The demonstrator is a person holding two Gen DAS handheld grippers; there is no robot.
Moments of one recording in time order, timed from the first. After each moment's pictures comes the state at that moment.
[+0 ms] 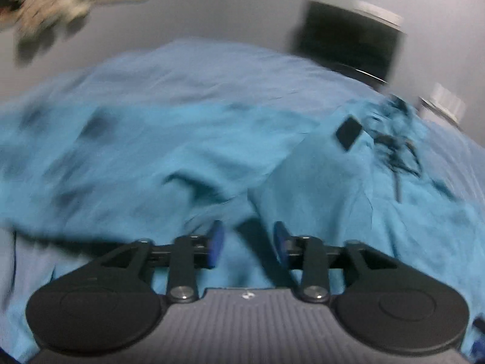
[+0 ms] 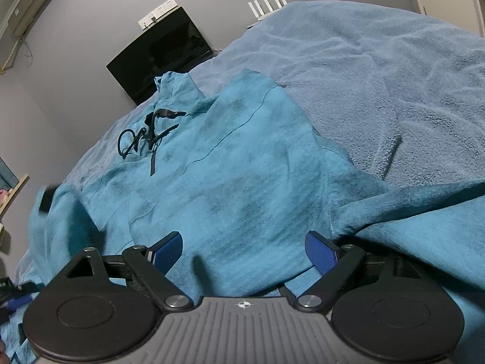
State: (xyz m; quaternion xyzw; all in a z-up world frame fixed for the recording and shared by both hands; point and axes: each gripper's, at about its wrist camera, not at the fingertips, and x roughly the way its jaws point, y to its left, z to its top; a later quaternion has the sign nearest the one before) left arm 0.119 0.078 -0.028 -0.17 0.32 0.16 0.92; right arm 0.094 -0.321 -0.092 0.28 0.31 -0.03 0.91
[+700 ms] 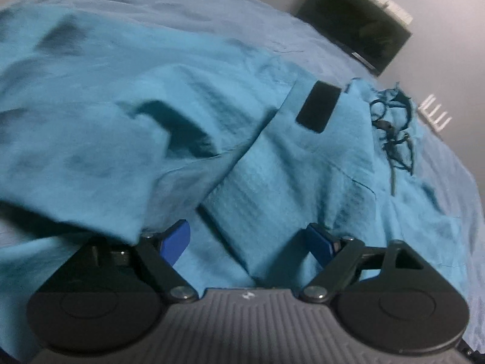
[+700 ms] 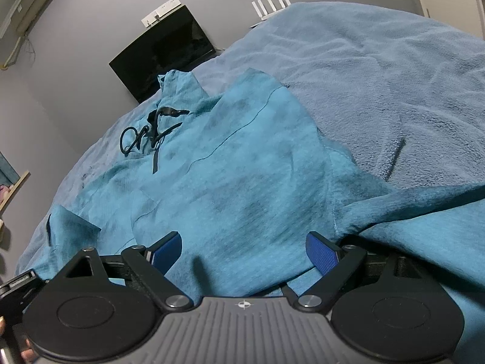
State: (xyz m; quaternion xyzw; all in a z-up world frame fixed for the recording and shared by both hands) left arm 0.164 0.111 -0.091 -0.27 0.36 0.06 0.89; right arm 0.094 -0.319 -0.090 0.27 0.31 -0.03 0.91
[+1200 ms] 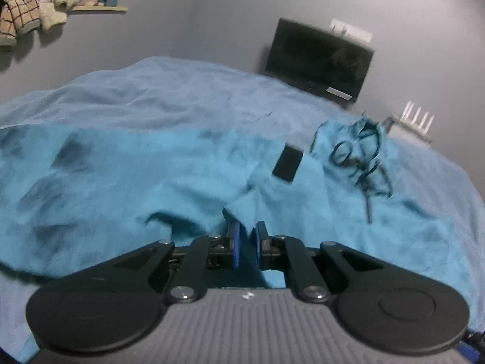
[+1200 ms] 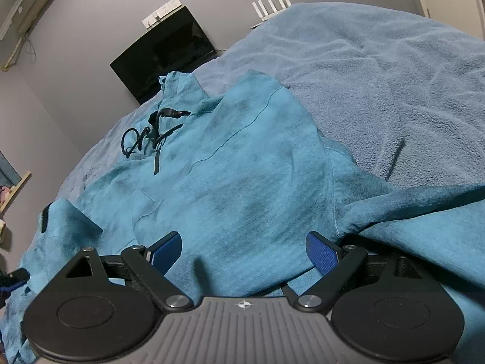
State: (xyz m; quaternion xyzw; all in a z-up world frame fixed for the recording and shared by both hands) left arm 0.126 0.083 -0.009 -0.16 0.27 0.07 0.95; right arm 0.090 -0.320 -0.090 0.27 0.30 -0.02 0.91
